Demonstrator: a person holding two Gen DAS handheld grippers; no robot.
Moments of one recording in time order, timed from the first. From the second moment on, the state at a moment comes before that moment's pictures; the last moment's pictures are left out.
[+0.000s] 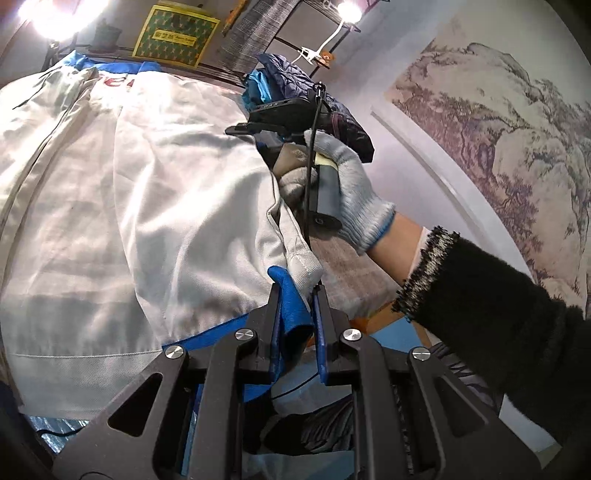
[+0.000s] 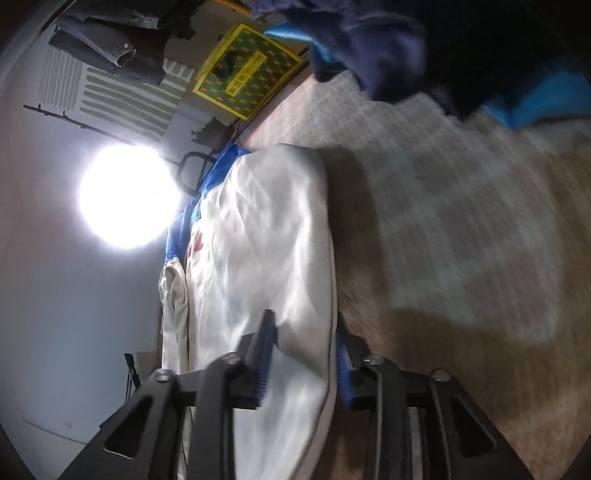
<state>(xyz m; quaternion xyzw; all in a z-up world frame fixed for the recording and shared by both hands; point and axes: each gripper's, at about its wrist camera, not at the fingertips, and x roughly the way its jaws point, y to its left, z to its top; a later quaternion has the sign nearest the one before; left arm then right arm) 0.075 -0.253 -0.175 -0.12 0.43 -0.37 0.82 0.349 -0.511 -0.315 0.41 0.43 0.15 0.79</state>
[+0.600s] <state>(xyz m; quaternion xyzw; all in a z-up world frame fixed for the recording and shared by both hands) 0.076 -0.177 -0.177 -0.22 0.43 -0.33 0.81 0.354 -0.361 -0.187 0.07 0.40 0.06 0.91</state>
